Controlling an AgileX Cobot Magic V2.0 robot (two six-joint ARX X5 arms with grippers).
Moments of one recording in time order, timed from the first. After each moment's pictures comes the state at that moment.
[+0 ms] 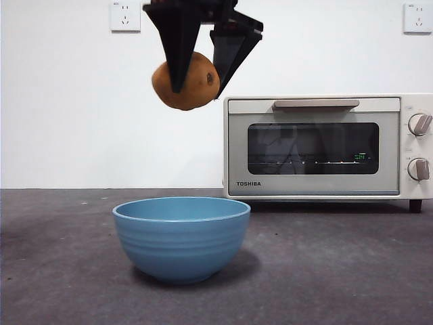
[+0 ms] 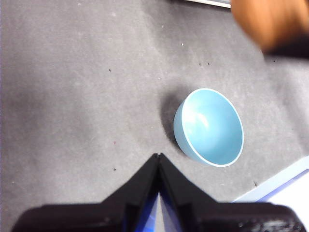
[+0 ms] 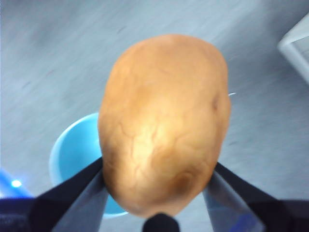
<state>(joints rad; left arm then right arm) 0.03 0.78 0.79 -0.89 0.58 -0.06 0.88 1.91 1.93 -1.25 0.07 -0.01</state>
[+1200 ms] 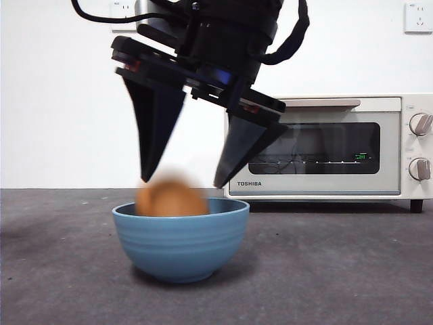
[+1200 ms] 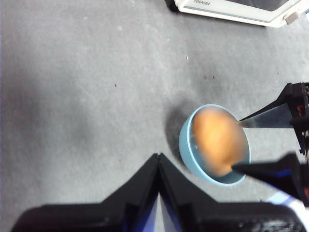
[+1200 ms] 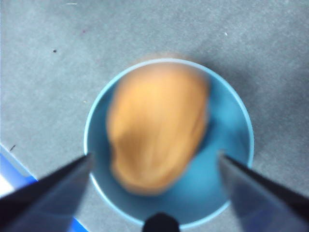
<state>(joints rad) 0.03 0.85 0.79 -0.78 0.58 -0.09 0.94 1.70 1.28 -0.74 -0.02 0.17</state>
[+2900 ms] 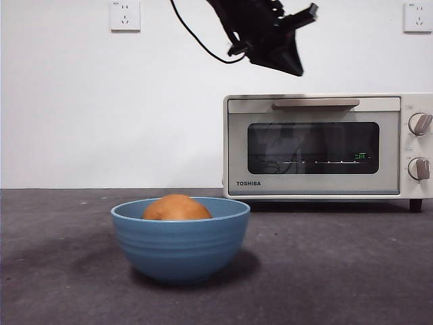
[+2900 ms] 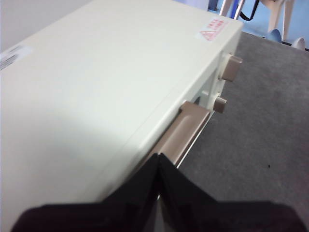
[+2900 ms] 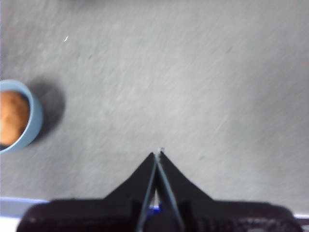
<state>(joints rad) -0.69 2.19 2.21 -0.51 0.19 0.16 0.31 0.59 0.96 -1.23 0.02 0.30</state>
